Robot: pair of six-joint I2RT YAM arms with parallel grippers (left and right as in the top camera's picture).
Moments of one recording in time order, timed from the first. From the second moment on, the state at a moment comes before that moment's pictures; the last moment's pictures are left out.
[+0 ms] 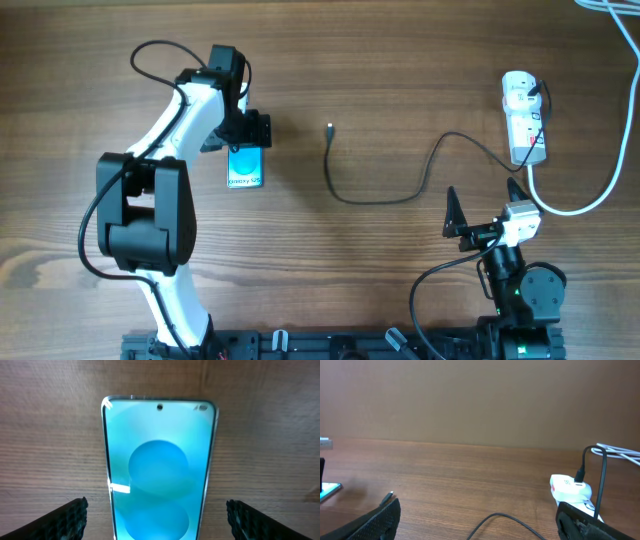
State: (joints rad) left arm -0.15 2.03 1.47 -0.90 0.00 -0.20; right arm 0.01 0.01 0.01 0.00 -0.14 0.00
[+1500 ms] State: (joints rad) left arm -0.19 2.05 1.37 -0.75 -0.04 -0.24; right arm 0.01 0.01 0.01 0.00 -0.14 0.00
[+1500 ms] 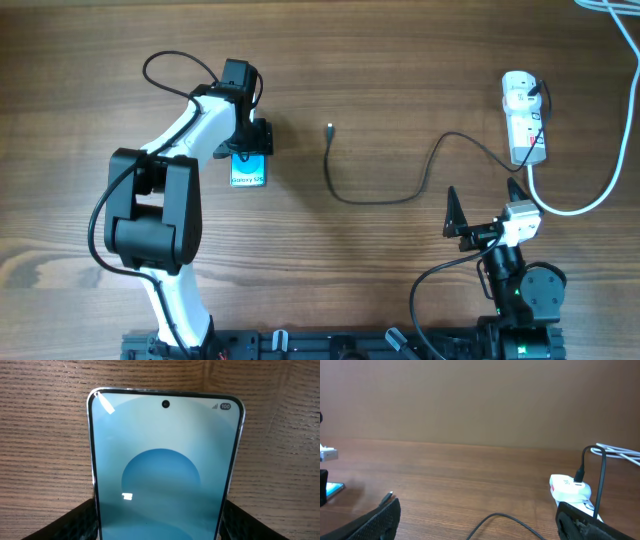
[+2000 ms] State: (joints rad) left arm -0.19 2.09 1.46 -0.86 -0.03 -0.25; right arm 0.01 0.01 0.01 0.00 -0.14 0.00
